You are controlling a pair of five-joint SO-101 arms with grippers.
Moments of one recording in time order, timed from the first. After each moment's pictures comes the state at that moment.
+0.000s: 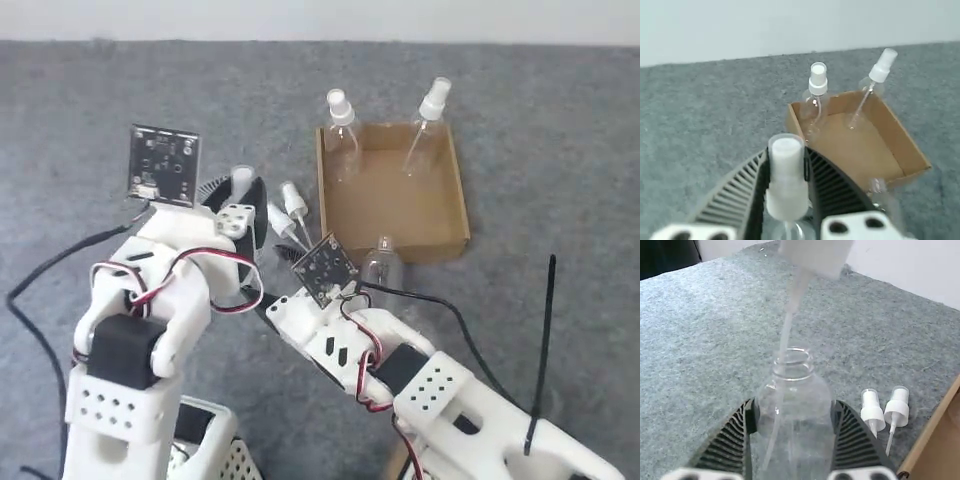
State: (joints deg) left arm 9.3 -58.5 36.1 65.8 10.2; right arm -51.2 -46.2 75.1 1.1 -3.2
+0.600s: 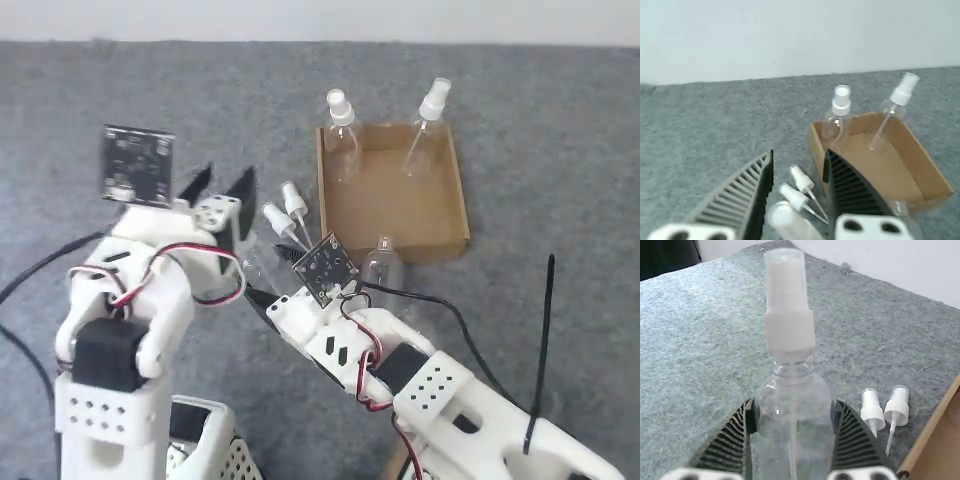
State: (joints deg) left arm 3.6 -58.6 33.4 65.8 7.5; right arm -51.1 -46.2 75.1 1.1 -3.6
